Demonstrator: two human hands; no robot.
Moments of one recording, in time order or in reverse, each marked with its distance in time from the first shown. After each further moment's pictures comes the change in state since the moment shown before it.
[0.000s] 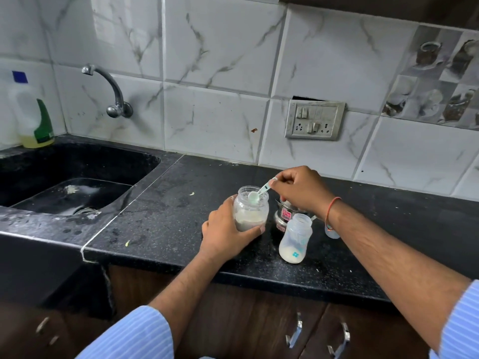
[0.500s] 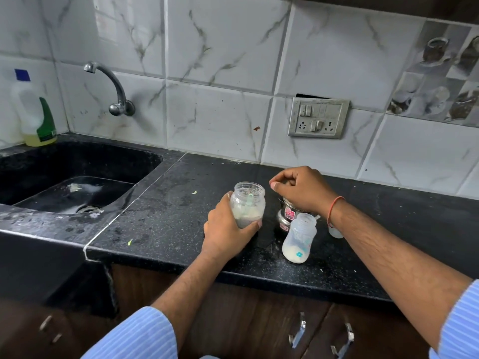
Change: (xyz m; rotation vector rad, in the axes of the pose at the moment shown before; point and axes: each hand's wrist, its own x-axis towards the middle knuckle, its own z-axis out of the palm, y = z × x) left_hand -0.001 -0.001 -0.001 -0.045 0.068 -0.040; right_hand 0.008 0.012 0.004 -0.105 -0.032 -0.065
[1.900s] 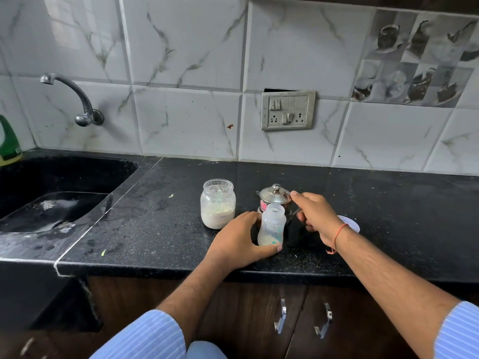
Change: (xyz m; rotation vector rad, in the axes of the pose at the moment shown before) left_hand -0.022 0.031 0.047 0.120 -0.329 0.382; right_hand -0.061 0.100 0.001 0.536 0.141 0.499
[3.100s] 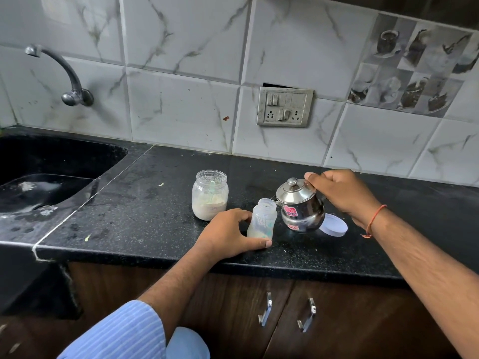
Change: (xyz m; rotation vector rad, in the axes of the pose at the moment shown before) left_hand 0.003 -0.009 0.001 -0.099 -0.075 -0.079; right_hand -0.030 -0.057 -0.067 -0.435 0.123 -0.280
